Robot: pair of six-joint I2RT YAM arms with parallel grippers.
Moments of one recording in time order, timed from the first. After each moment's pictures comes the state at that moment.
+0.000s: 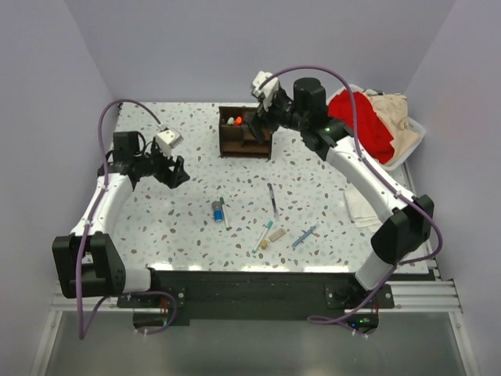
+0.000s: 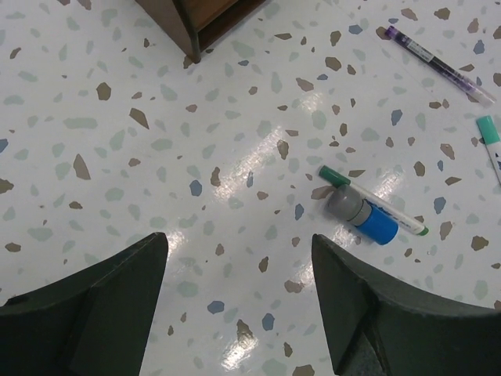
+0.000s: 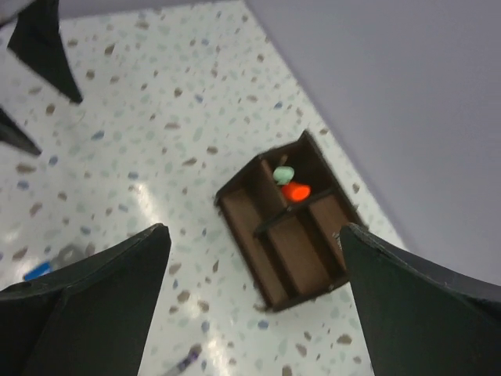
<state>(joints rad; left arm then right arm) 0.07 1.34 1.00 -0.47 0.70 0.51 0.54 1.68 1.68 -0.25 -0.39 -0.38</state>
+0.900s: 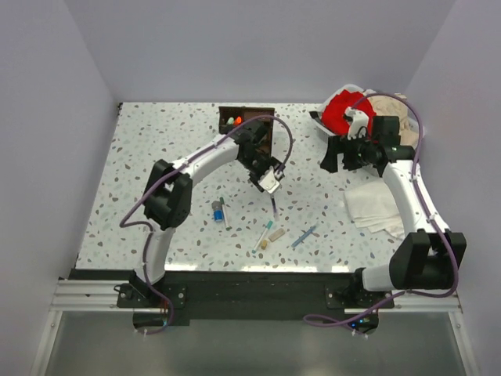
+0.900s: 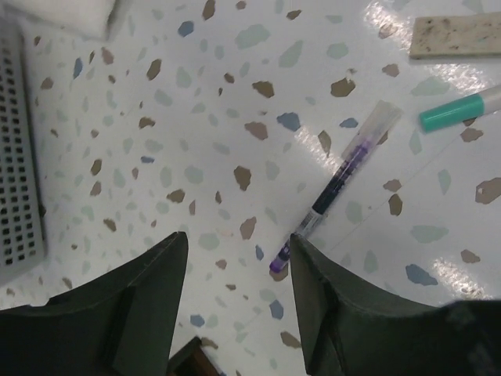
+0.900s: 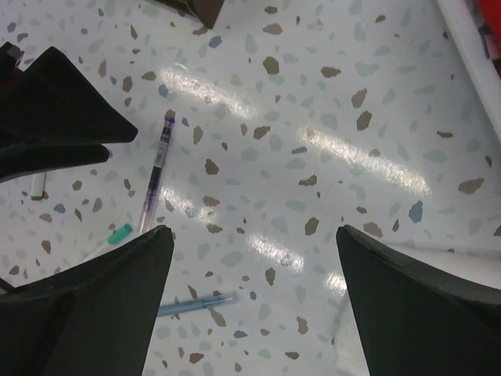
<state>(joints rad) -0.62 2.15 1.84 -0.93 0.80 1.77 0.00 1.39 1.24 -0.65 -0.45 -0.12</state>
